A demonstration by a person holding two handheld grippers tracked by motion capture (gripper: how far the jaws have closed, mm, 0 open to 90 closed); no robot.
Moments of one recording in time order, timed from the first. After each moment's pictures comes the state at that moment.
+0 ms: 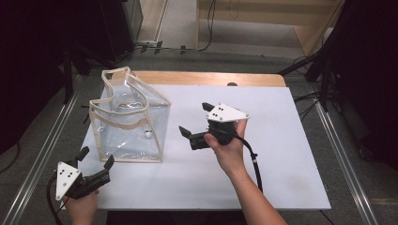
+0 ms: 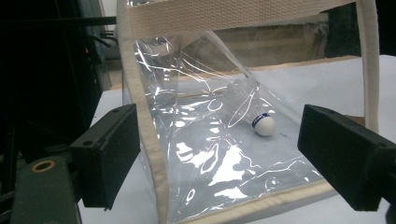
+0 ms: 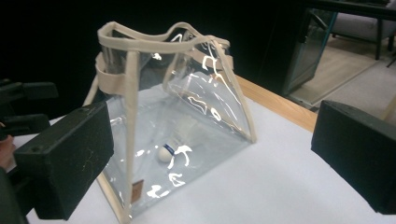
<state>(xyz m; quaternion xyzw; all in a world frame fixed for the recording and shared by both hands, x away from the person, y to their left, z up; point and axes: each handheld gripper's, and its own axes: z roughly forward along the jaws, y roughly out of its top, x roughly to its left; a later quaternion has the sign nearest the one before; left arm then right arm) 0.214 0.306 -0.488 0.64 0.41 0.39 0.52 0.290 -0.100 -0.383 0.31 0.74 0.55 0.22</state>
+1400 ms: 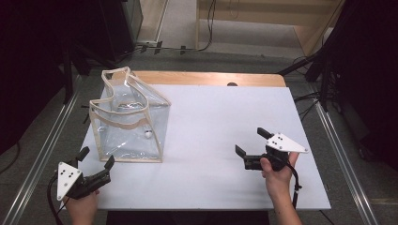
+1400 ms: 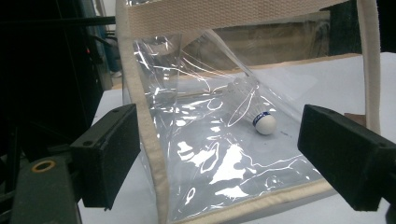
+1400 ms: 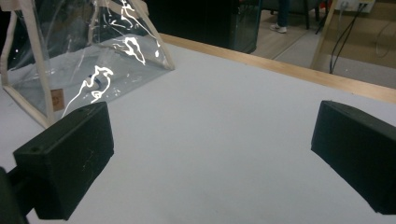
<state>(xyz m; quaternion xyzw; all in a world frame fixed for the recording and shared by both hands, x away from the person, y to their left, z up) 0.213 0.304 -0.488 0.64 0.41 0.39 0.52 0.238 -0.234 -0.456 0.41 0.70 0.52 0.26</state>
